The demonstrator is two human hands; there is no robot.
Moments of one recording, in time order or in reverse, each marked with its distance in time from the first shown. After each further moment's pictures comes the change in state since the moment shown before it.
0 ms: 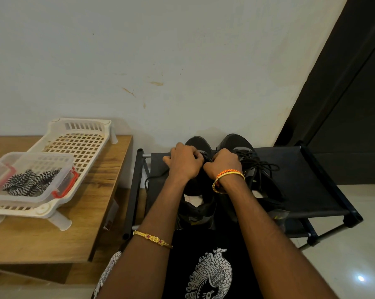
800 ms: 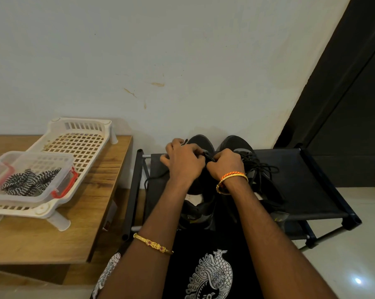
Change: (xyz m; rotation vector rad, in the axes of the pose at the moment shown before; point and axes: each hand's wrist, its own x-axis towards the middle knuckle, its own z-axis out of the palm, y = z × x) left_hand -0.007 0.007 -0.005 -0.035 0.086 -0.025; right_hand -0.001 0.002 -0.007 0.012 0.025 -0.054
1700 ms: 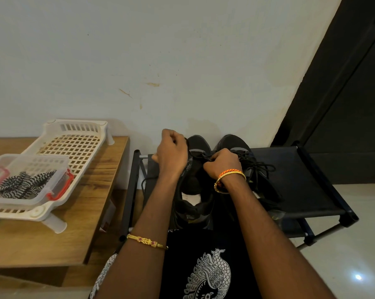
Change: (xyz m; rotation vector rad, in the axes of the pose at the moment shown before) left_hand 0.008 -0.004 -0.010 -0.516 0.167 -0.076; right_hand 0.005 0.005 0.002 0.013 -0.007 0.033
